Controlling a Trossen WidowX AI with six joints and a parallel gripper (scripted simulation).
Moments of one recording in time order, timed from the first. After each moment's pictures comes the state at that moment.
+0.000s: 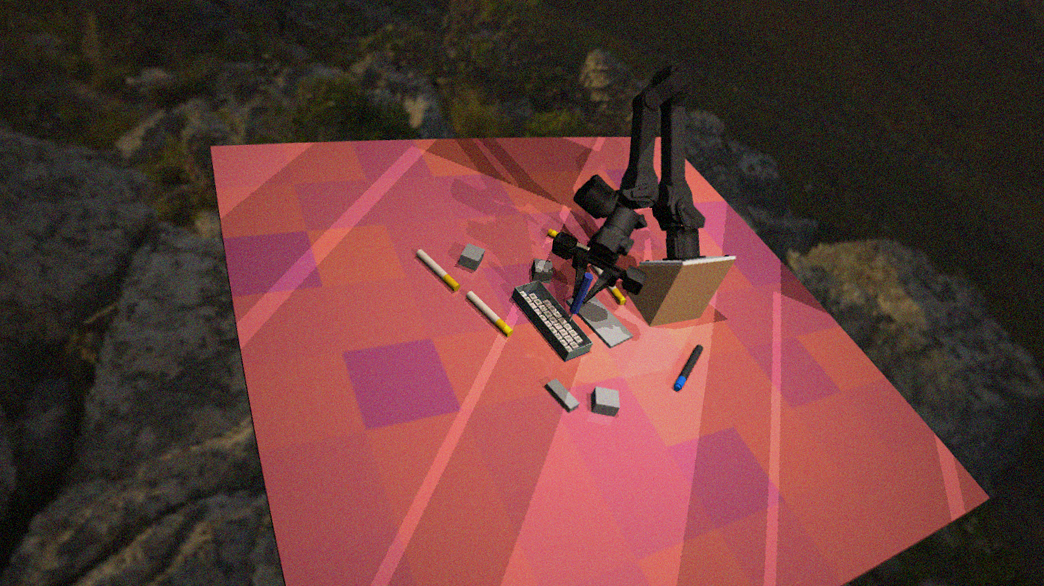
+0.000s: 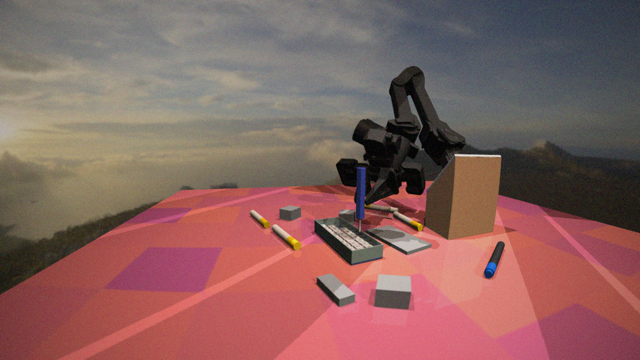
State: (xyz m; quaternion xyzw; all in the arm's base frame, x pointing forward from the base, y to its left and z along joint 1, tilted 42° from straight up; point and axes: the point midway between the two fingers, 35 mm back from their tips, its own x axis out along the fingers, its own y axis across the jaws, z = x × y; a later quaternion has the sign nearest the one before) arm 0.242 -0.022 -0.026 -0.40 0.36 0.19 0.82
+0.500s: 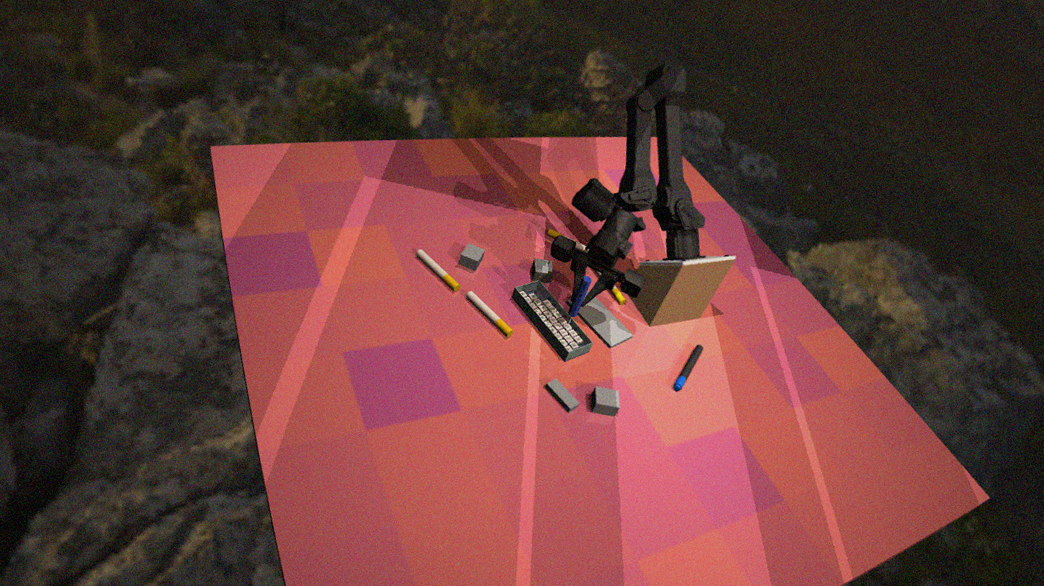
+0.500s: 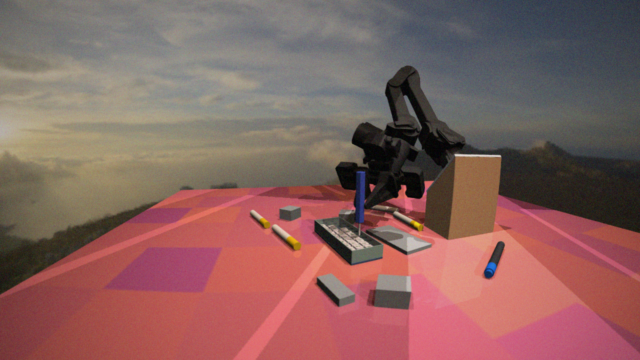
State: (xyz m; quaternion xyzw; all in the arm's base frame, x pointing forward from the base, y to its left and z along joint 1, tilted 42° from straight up) arm 0.242 -0.027 -0.032 -0.40 0.37 0.19 0.82
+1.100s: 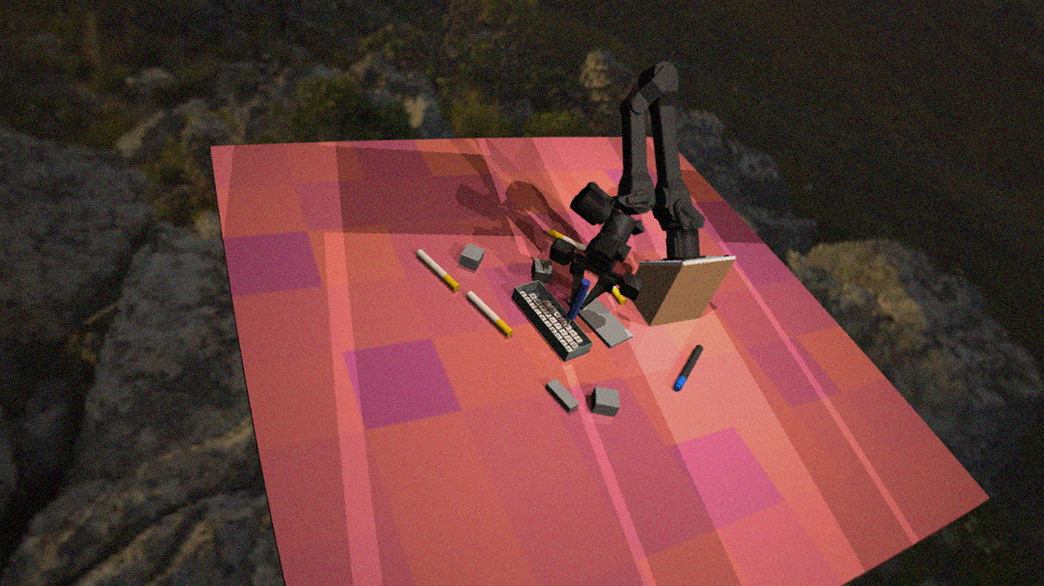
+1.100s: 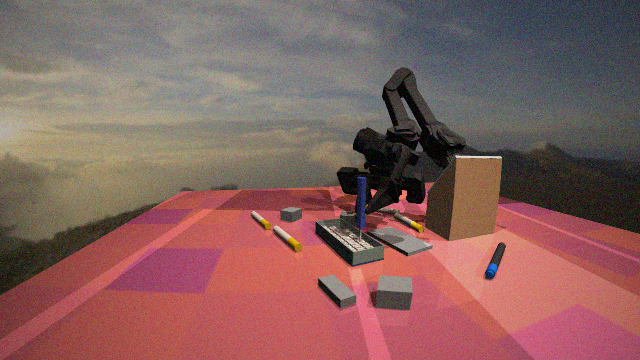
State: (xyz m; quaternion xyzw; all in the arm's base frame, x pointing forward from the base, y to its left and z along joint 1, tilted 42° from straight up) arm 0.242 -0.032 -0.038 -0.40 0.37 0.19 0.82
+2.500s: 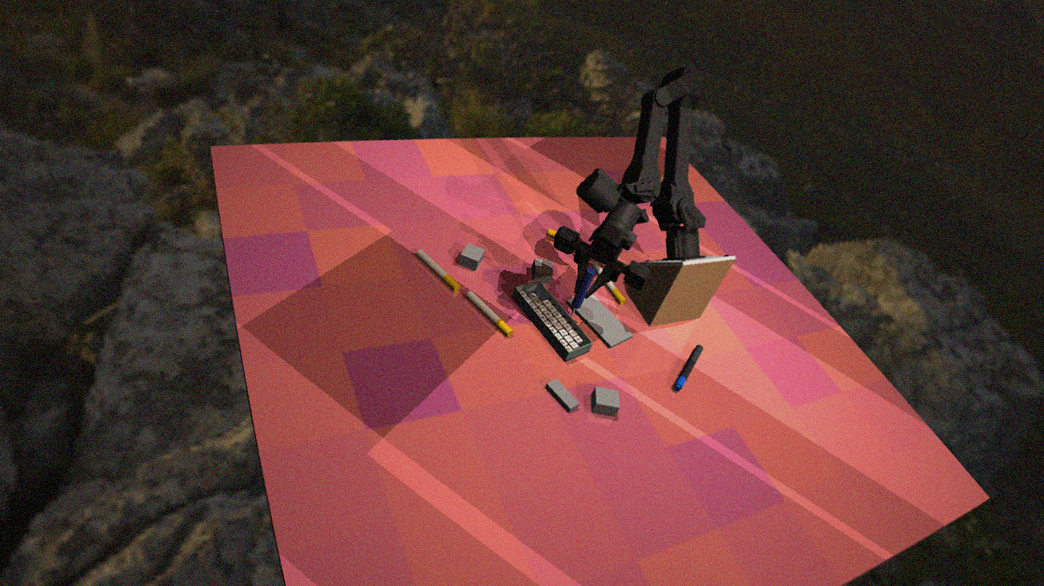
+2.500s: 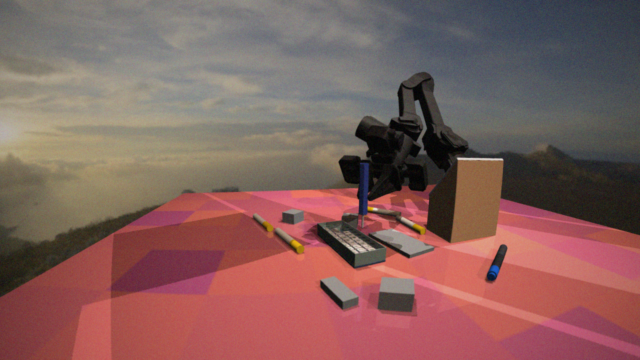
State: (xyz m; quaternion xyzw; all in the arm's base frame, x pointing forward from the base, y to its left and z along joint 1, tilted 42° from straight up) arm 0.244 -0.012 -0.016 -0.40 0.36 0.19 0.82
